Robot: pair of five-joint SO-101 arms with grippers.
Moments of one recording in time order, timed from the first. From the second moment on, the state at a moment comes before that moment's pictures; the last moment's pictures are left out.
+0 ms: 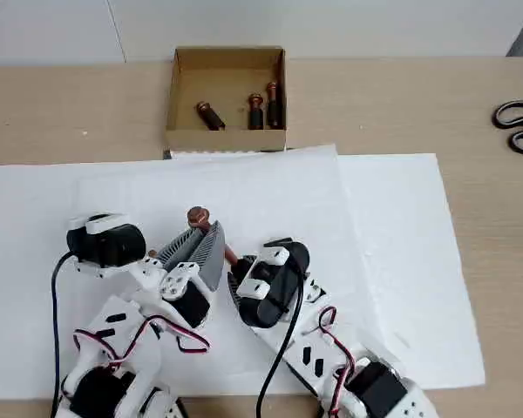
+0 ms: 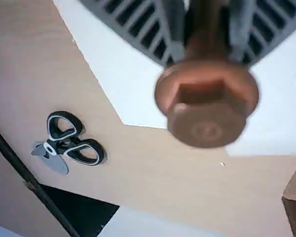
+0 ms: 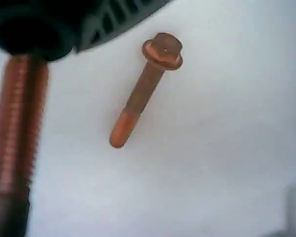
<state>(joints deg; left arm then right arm) 24.1 -102.9 77.7 49.4 37.3 -46.5 -103.3 86.0 44.5 4.4</state>
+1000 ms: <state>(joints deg) 34.8 -103.3 77.5 61.6 29.3 -46.8 -103.3 85.4 44.6 4.4</state>
